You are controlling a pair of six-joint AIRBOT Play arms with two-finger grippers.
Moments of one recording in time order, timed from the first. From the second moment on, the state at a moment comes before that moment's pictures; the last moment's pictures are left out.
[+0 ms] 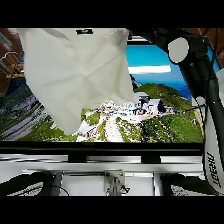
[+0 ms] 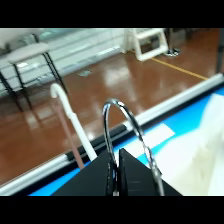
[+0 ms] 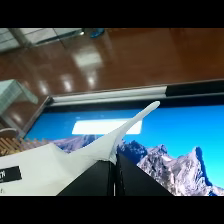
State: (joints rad) left arm -0.27 -1.27 2.03 1.17 -0.85 -1.04; right arm 0.36 -1.44 1.77 -1.34 0.50 1.75
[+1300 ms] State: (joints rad) left arm -0.26 -1.27 2.00 0.77 -1.39 -0.90; right arm 0.31 -1.47 1.77 -1.39 0.50 1.72
